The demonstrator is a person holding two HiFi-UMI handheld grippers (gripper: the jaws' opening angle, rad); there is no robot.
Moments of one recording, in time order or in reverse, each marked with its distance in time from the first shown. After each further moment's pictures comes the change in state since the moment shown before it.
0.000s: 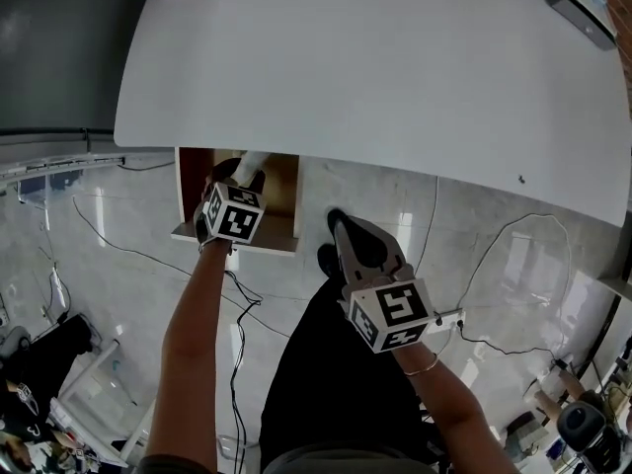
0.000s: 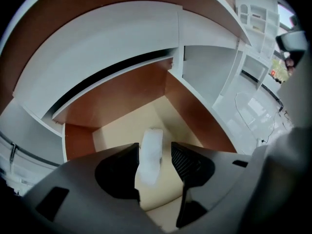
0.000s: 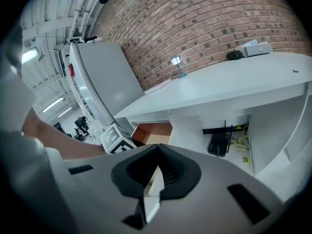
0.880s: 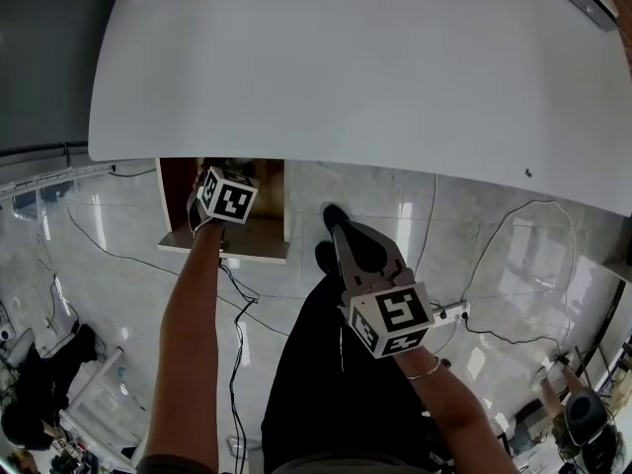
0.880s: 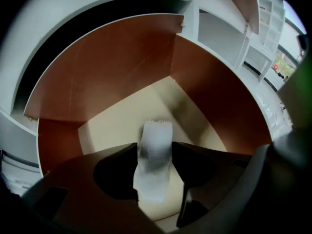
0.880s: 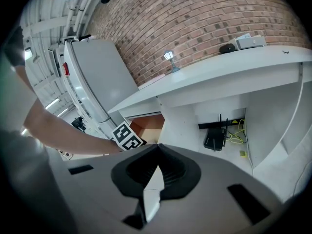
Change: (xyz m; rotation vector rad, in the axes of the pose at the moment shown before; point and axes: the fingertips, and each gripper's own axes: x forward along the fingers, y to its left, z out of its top) left arm 0.061 0.009 -0.010 0.024 0.106 0.003; right arm 0.004 -0.024 -0.027 0.040 0.025 -0.032
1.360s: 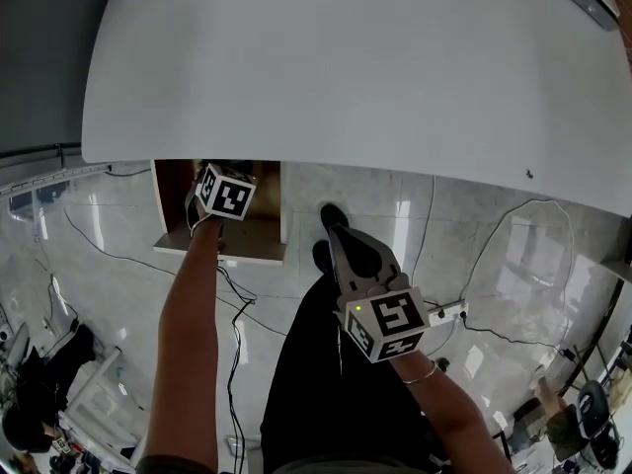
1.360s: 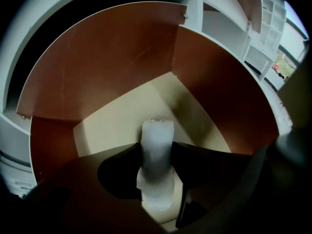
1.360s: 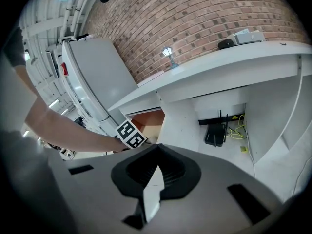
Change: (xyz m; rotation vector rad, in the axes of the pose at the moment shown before) left arm 0.013 0.000 0.000 0.004 0.011 -0.004; right arm 0.003 0.002 -0.013 0.022 0.029 0.006
